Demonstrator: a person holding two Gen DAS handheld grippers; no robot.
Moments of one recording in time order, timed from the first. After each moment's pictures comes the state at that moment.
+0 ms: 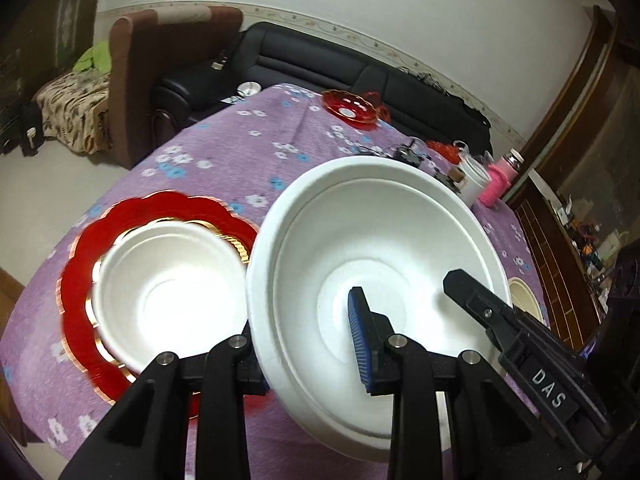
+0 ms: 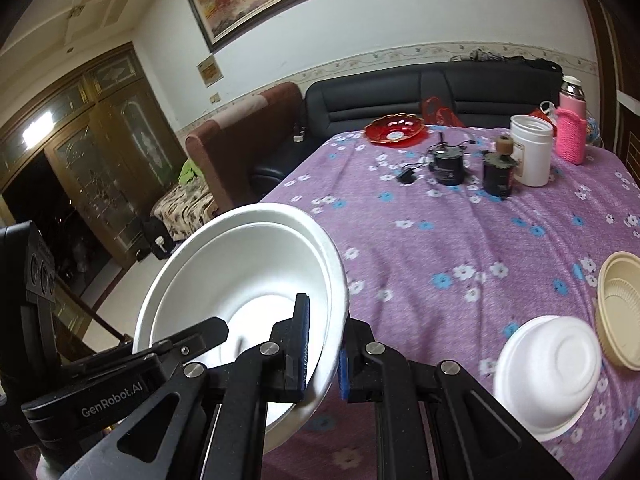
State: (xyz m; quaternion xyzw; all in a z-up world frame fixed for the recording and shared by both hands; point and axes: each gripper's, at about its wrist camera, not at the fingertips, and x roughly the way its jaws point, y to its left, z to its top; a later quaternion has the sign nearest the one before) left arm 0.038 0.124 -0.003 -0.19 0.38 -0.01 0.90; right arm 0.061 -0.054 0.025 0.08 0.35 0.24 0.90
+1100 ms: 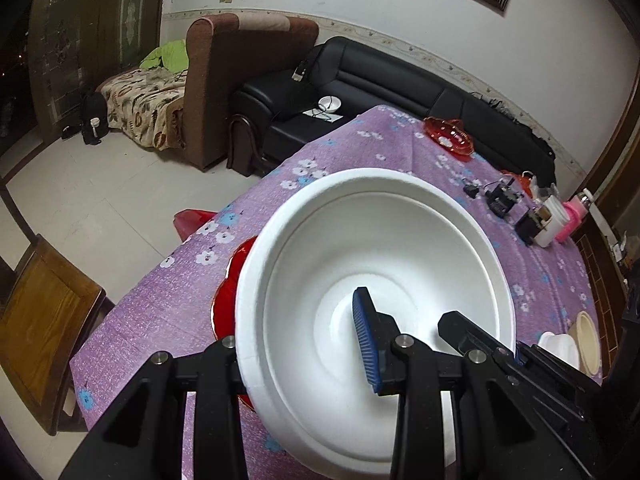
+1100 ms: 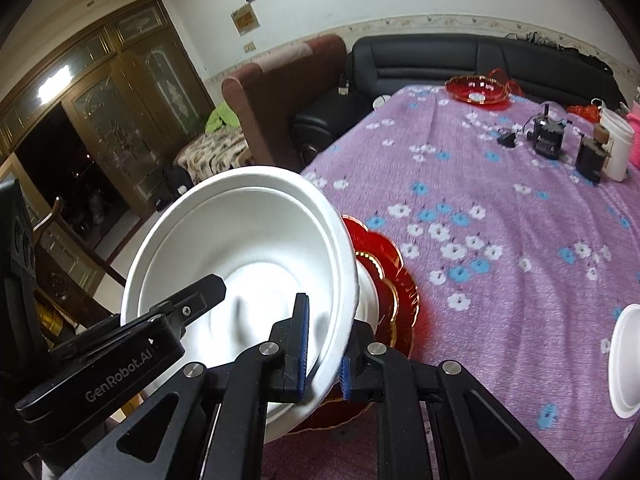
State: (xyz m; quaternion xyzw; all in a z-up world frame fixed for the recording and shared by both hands) left arm 0.020 0.237 -0.021 -0.19 0.38 0.11 0.90; right arm 0.055 0.090 -0.006 0.03 0.41 0.29 0.86
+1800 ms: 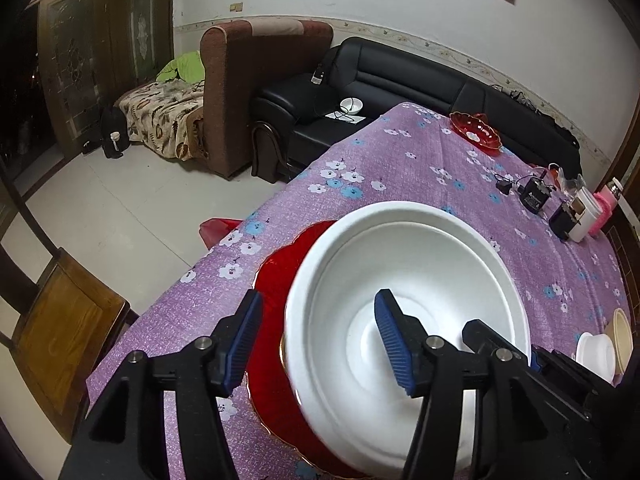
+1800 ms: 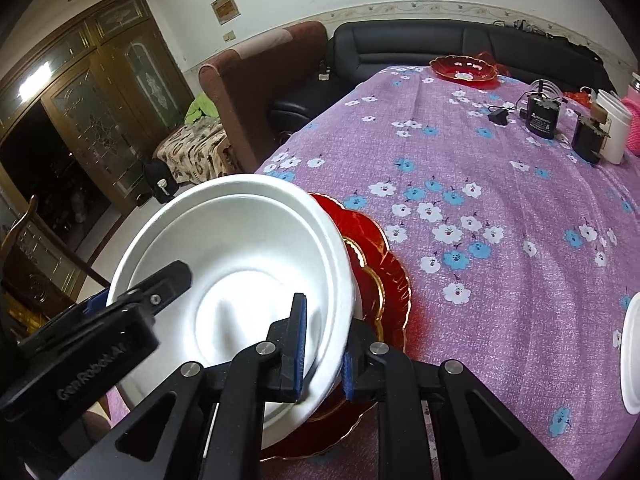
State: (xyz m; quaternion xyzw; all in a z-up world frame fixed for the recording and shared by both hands) left arm 0.032 0.246 -0.034 -0.15 0.38 0.15 0.90; right arm 0.076 0.095 -0.037 0.02 0.43 0.26 0.87
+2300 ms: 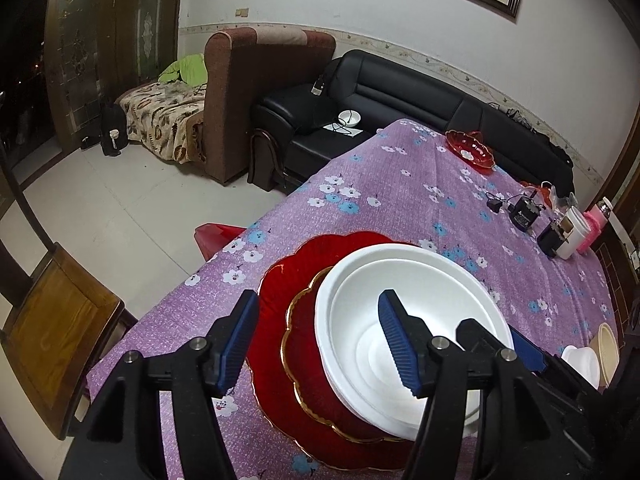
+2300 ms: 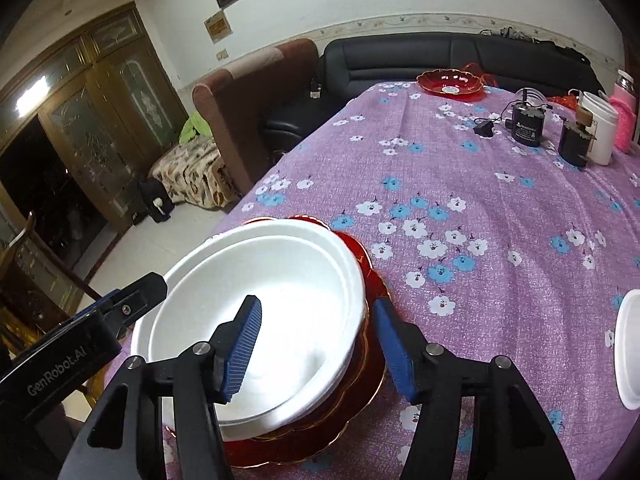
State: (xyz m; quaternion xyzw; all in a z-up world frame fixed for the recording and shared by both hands) left arm 0.019 0.250 -0.020 -0.17 0.35 0.15 0.91; right arm 0.073 0.082 -0.028 0.05 0.40 0.25 0.88
